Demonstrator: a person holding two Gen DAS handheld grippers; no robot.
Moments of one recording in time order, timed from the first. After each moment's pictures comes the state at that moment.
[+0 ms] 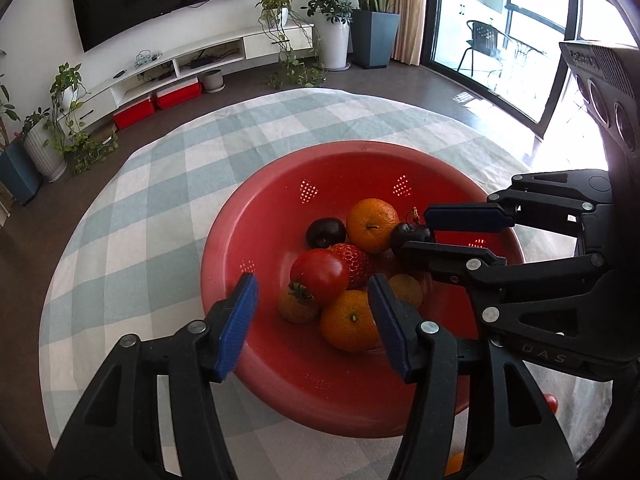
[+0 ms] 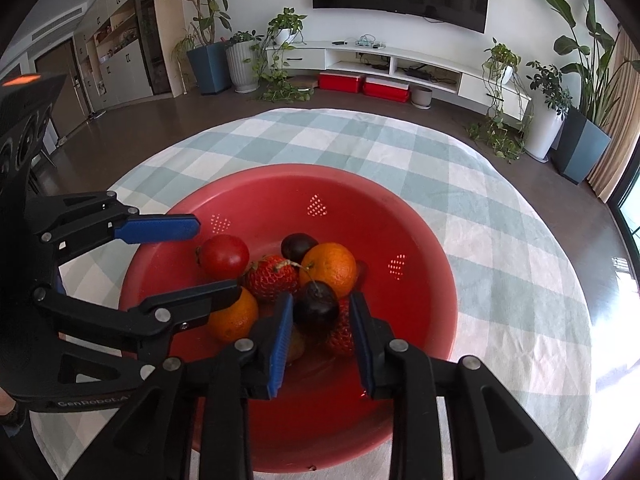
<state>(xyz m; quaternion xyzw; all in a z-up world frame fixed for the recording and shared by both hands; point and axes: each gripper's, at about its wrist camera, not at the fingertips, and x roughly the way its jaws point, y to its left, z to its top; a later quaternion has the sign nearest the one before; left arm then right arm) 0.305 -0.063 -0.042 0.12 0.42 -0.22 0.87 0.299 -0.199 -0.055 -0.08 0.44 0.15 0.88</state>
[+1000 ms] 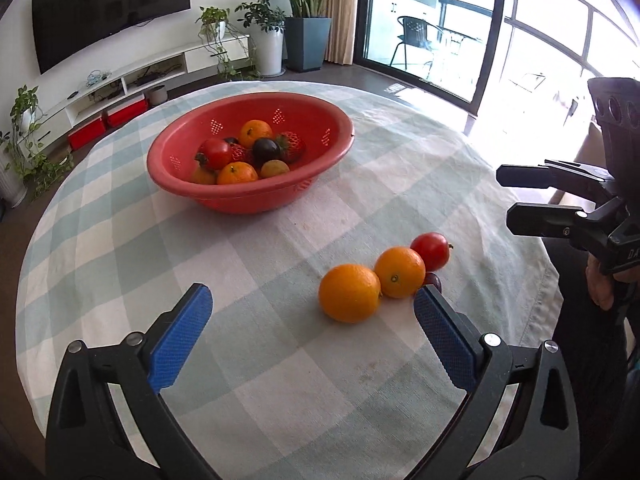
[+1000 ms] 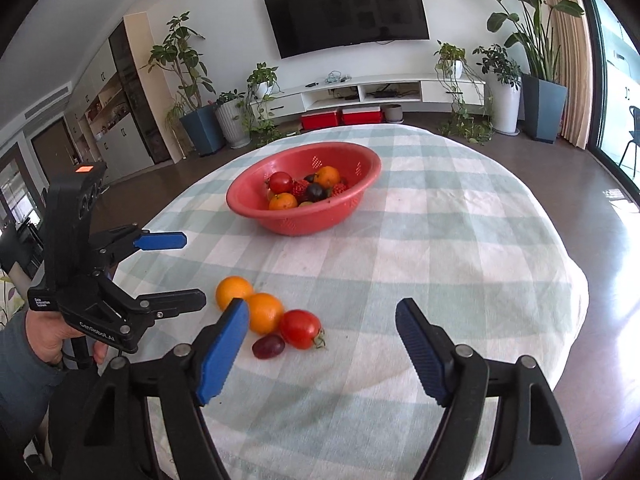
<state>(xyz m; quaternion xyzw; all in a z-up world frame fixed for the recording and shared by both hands) 0.141 -0.035 -0.049 0.14 0.39 -0.34 0.84 0.094 -0.258 -0.039 0.06 0.38 0.13 0.91</state>
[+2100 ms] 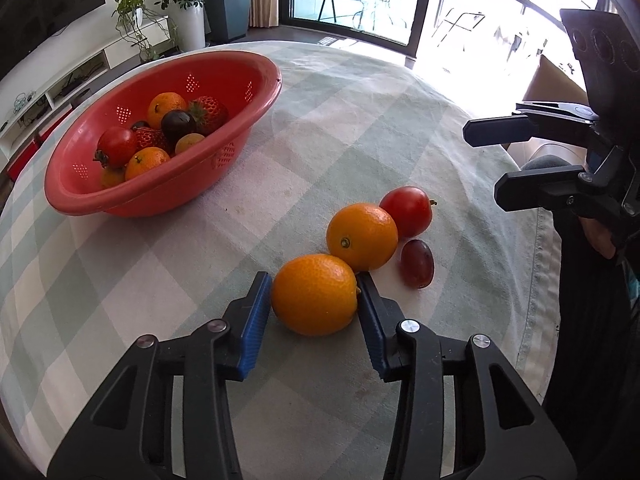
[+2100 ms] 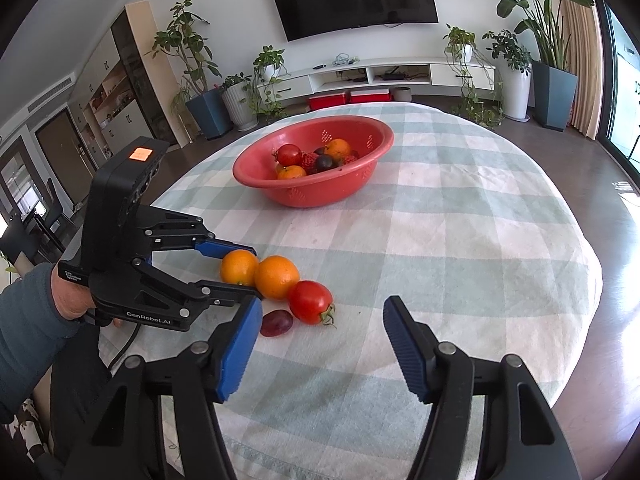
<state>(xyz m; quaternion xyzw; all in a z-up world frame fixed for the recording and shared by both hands) 0.175 -0.075 -0.089 0.21 0.44 -0.43 0.76 0.097 -0.251 -0.051 0.05 0.40 0.15 0.90</state>
